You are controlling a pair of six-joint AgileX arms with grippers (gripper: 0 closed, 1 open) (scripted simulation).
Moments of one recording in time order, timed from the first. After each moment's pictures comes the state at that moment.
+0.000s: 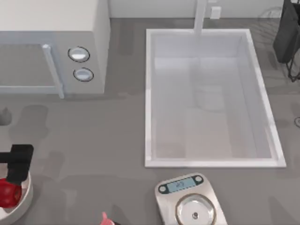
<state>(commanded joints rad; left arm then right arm) -0.03 1.35 0.87 -1.09 0.00 -0.02 0.00 0.00 0.00 0.00 0.00 0.00</state>
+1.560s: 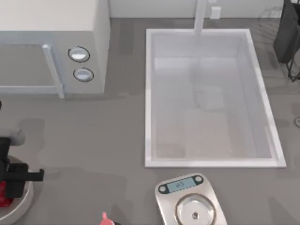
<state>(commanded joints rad) -0.03 1.59 0.59 -0.57 0.00 -0.01 0.00 0.00 0.00 0.00 0.00 0.00</state>
